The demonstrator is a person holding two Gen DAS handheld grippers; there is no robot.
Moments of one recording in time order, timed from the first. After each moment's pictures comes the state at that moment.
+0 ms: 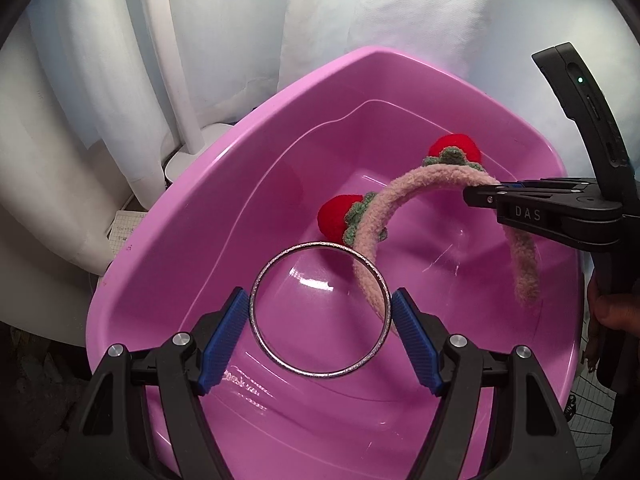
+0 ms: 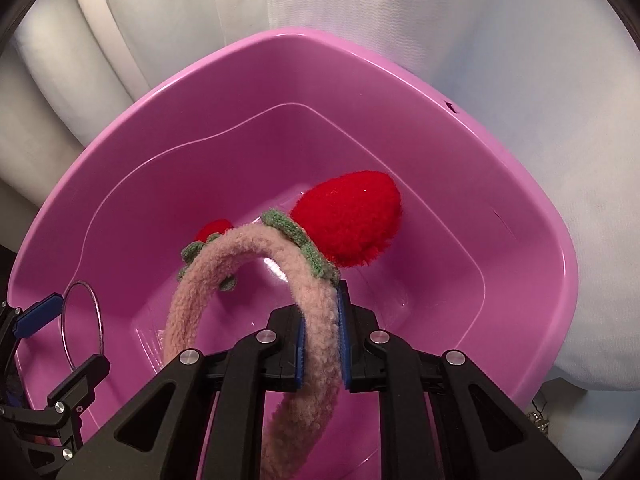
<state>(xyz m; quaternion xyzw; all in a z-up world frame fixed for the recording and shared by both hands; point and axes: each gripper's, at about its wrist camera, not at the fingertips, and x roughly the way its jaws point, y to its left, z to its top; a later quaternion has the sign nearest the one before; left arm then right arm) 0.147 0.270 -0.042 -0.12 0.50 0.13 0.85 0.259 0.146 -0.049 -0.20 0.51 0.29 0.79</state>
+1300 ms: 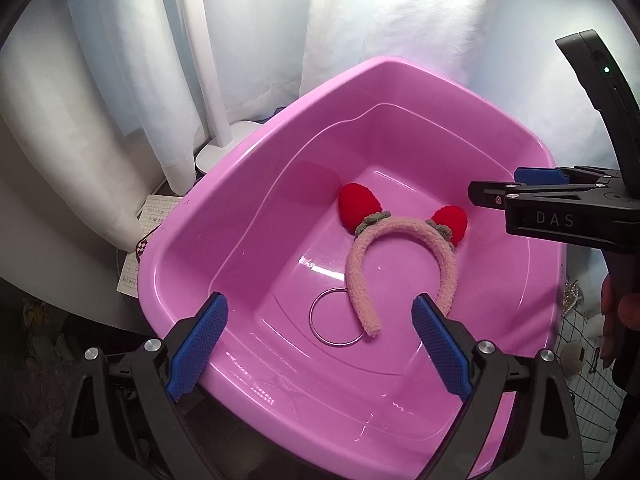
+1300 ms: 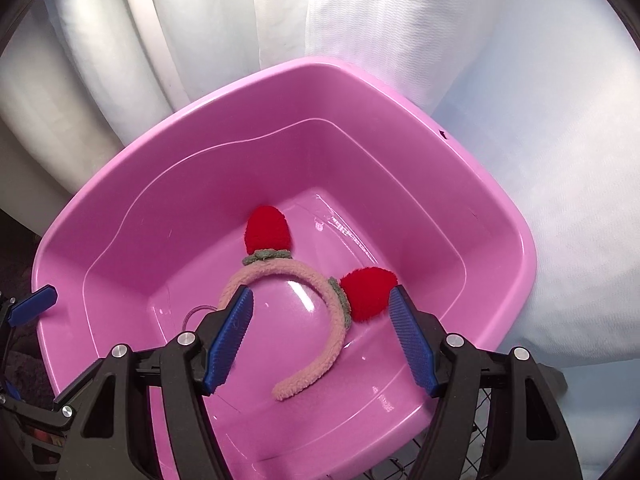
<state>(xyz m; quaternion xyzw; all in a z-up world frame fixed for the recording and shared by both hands) 0.114 0.250 -0.018 -0.12 0.50 0.17 0.84 0.227 0.161 -0.011 -0.22 0.47 0.31 0.79</state>
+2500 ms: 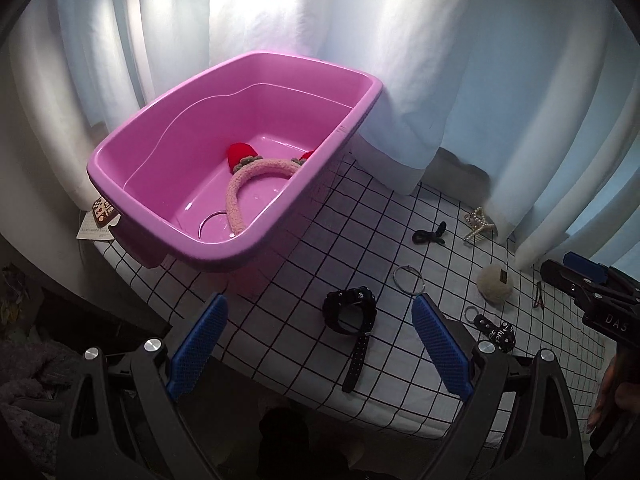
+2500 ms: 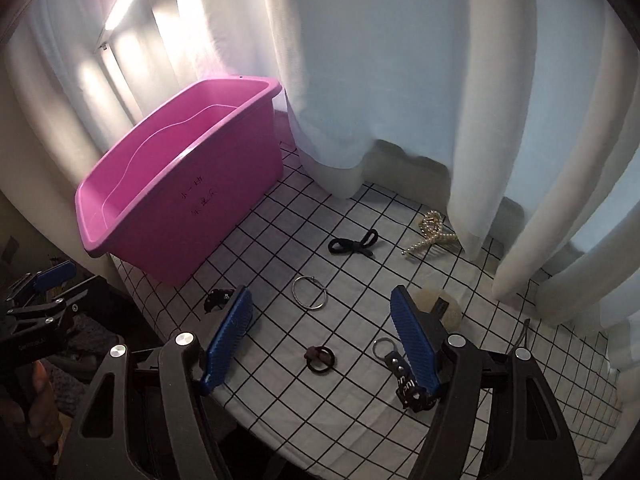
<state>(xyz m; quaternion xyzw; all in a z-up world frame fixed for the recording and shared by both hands) 0.010 0.063 -0.005 -0.11 0.46 0.09 0.87 0.071 -0.182 -0.015 -0.05 0.45 0.21 0.87</state>
